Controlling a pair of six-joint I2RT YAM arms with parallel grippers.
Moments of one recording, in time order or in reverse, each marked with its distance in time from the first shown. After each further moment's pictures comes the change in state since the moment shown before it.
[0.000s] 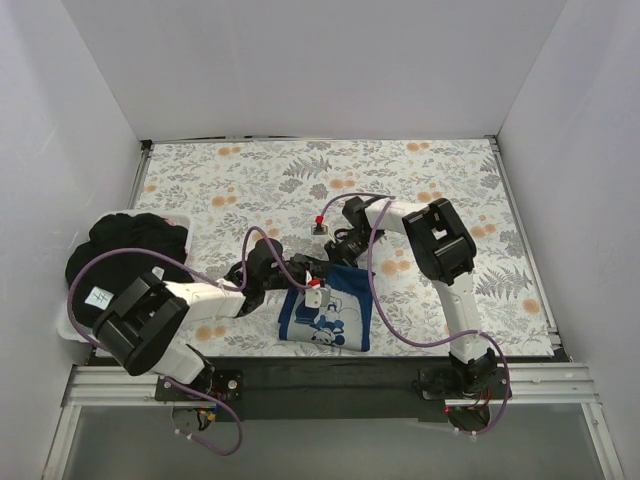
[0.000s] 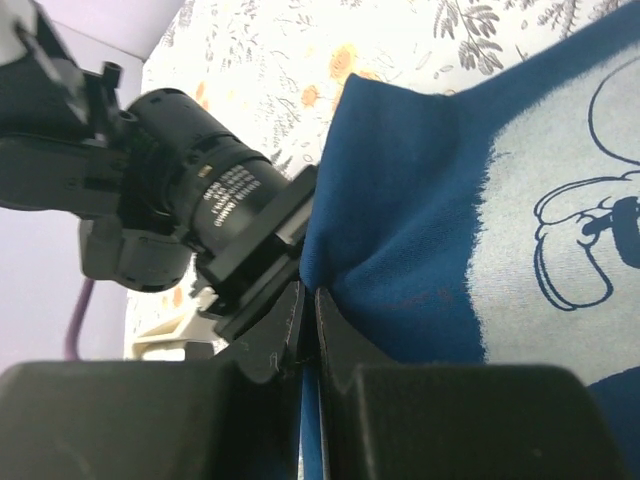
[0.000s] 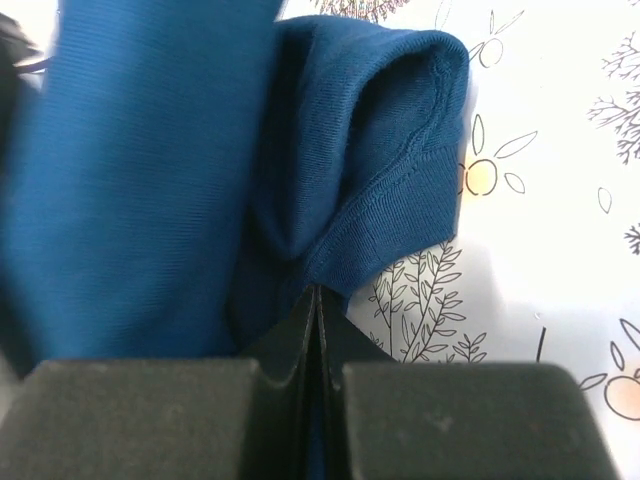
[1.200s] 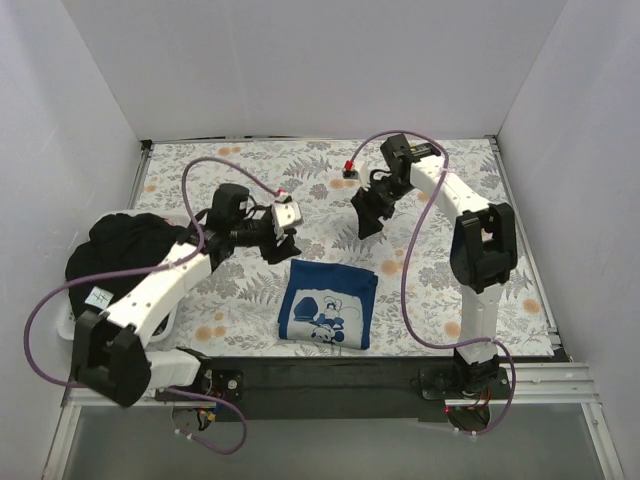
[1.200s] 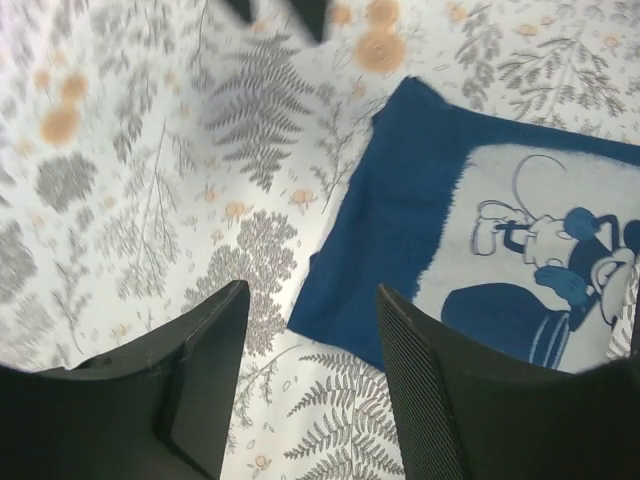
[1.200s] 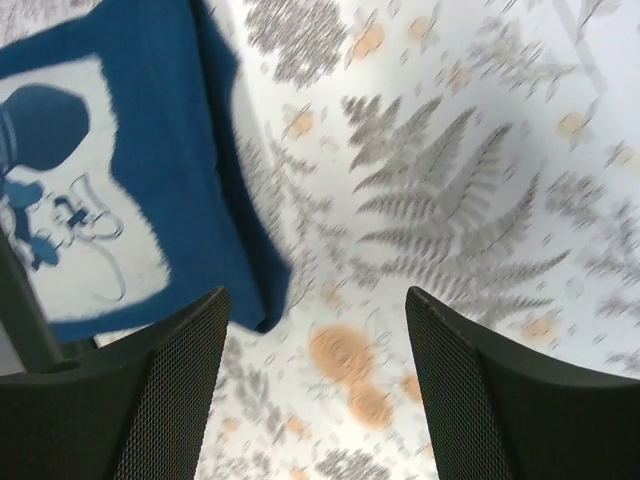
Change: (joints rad) left arm 0.254 -0.218 0.425 -0.904 0.106 -0.480; right arm -0.189 -0.203 0.298 -0.187 0.431 0.023
